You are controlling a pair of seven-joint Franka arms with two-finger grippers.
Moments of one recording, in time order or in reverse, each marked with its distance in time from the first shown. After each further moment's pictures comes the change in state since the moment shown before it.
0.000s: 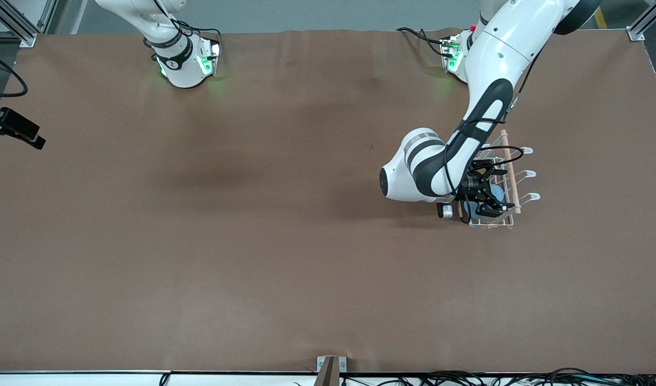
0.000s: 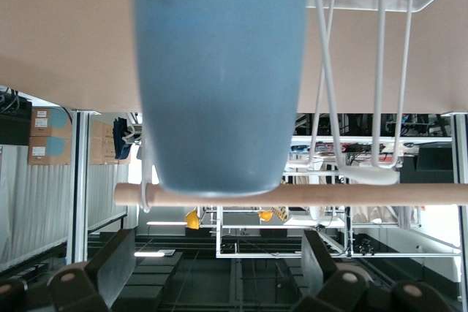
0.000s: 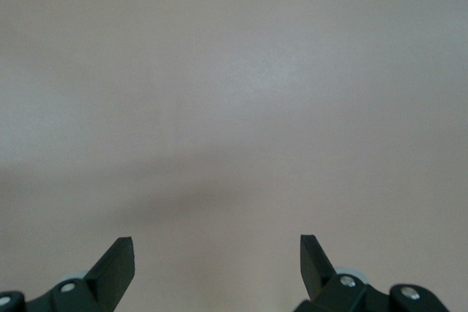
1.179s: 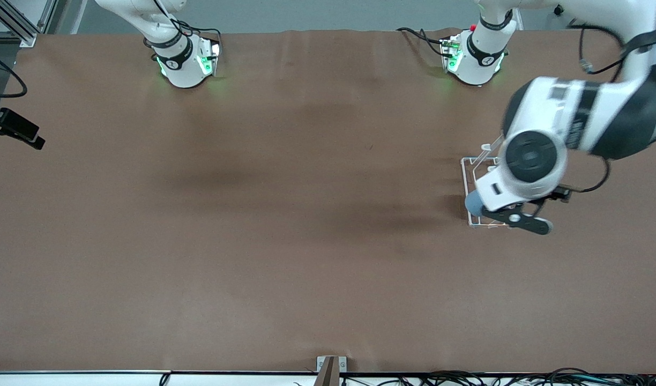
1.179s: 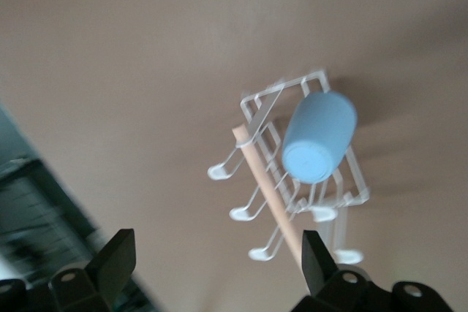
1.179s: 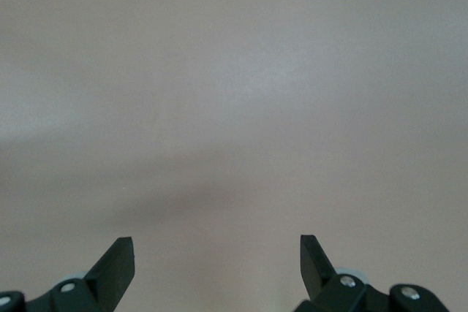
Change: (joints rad) left arm 0.264 -0.304 0.000 0.271 -0.670 0.260 -0.565; right arm -0.001 0.001 -0.001 -0.001 0.000 0.000 0.000
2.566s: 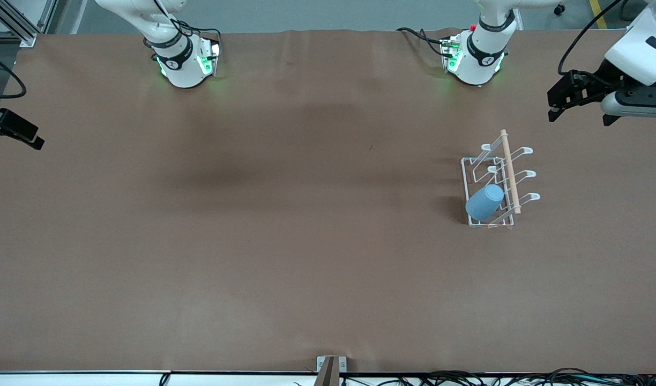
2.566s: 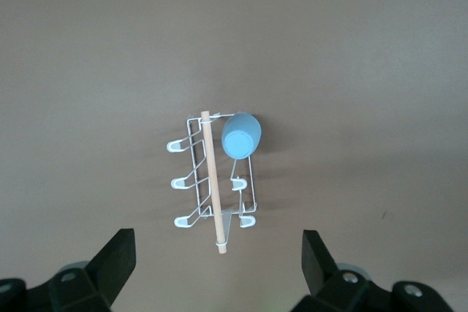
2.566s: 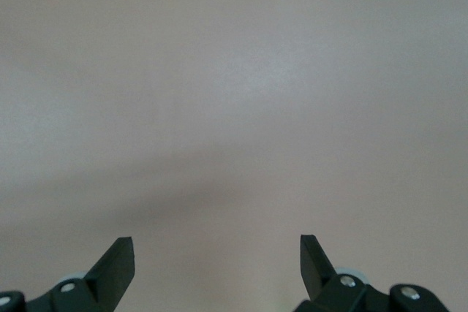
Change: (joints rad) left arm -0.065 -0.425 0.252 -0.103 -0.418 0.045 -0.034; right arm -0.001 0.001 -0.004 -0.001 0.000 -0.001 0.000
